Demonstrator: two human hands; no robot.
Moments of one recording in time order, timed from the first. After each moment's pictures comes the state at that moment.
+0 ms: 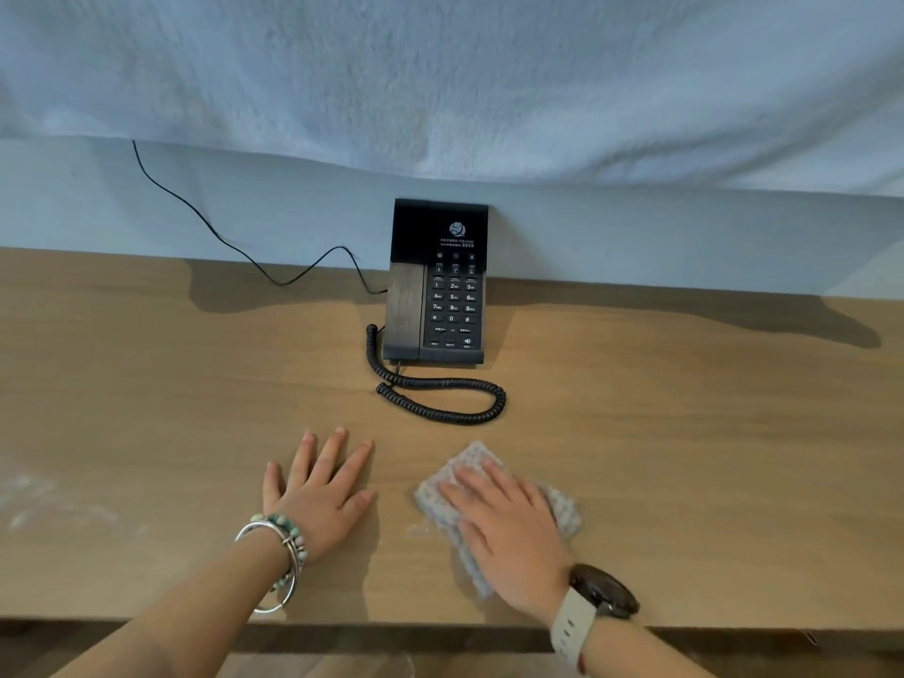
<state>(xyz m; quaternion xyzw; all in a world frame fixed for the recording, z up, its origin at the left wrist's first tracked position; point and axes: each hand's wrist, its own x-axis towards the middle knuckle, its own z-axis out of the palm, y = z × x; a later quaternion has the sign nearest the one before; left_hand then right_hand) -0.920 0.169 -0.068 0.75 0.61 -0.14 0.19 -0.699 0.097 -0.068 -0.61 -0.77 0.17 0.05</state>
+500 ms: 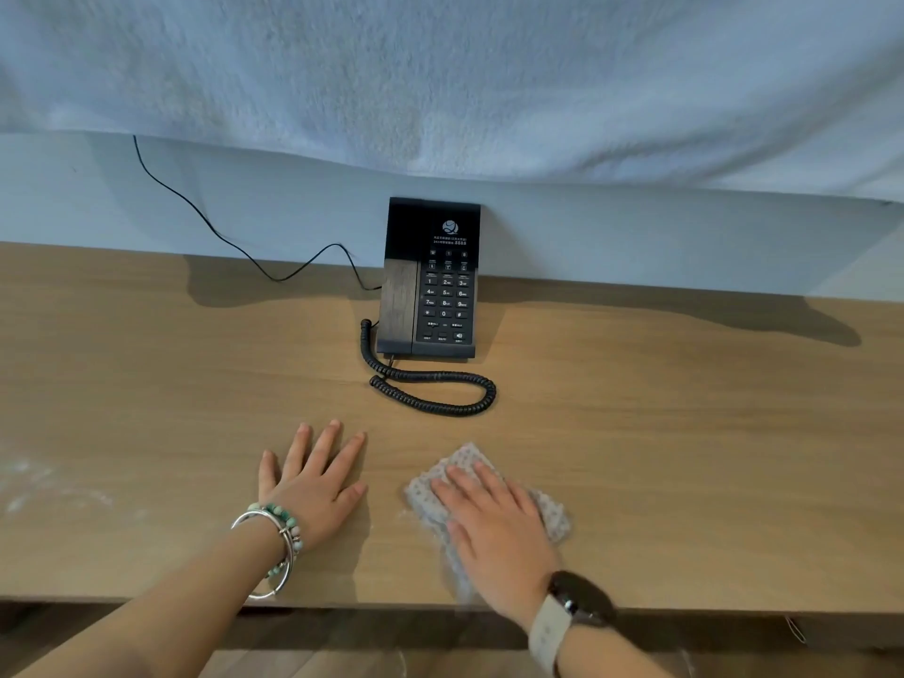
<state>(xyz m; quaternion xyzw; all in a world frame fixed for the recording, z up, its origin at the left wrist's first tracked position) -0.919 0.164 -0.066 0.76 0.60 -0.15 0.18 -0.707 0.079 -0.067 -0.63 -0.76 0.14 0.07</state>
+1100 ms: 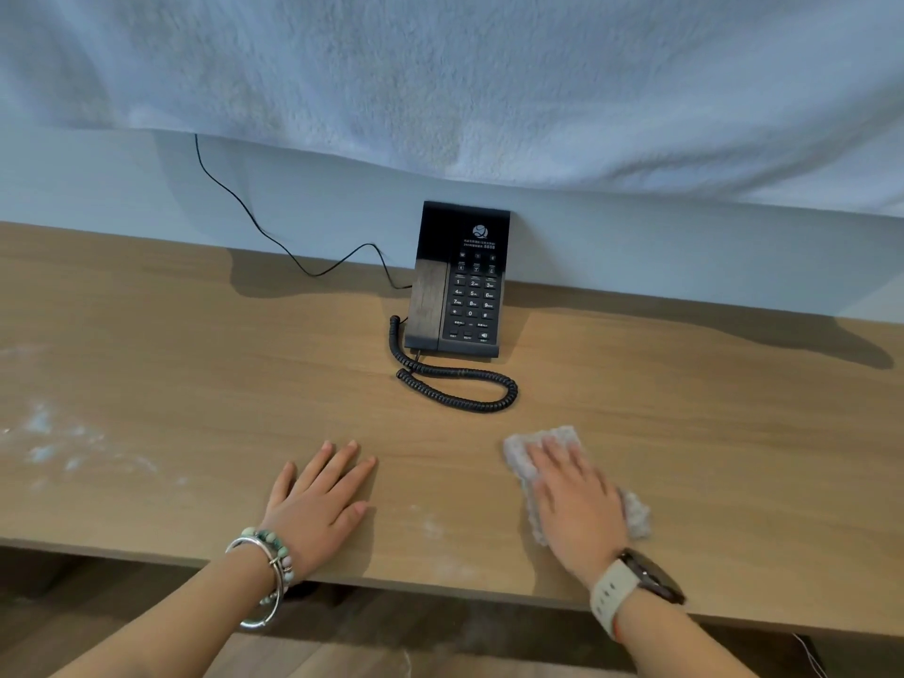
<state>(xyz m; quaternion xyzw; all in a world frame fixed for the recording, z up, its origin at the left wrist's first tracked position) -0.943 0.129 -0.072 0.80 0.57 -0.09 0.17 -0.658 0.083 -0.069 -0.74 -0.66 0.13 0.00</state>
